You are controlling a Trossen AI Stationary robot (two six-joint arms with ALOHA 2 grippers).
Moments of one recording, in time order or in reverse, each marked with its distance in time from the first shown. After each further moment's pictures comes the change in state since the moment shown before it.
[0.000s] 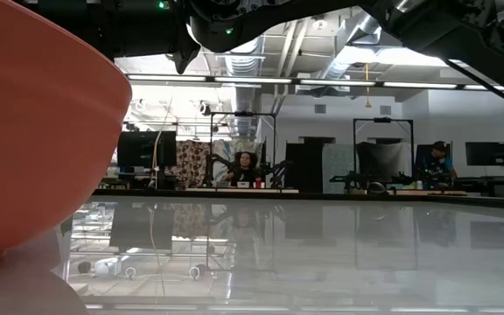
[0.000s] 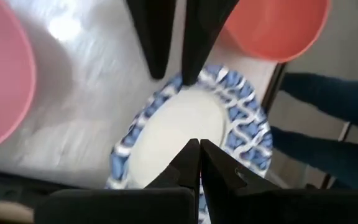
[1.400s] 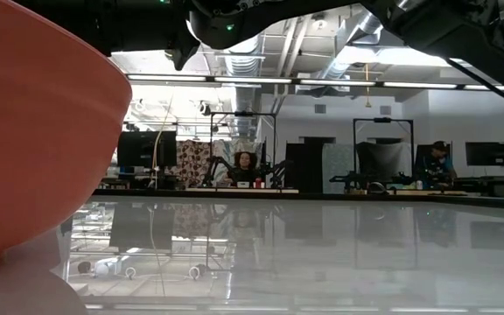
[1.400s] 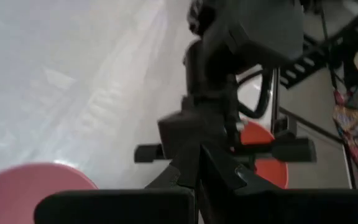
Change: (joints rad) left arm 0.036 -0.279 -0.028 0.052 -0.567 0.260; right arm 0.015 0.000 0.000 0.012 -0.027 0.018
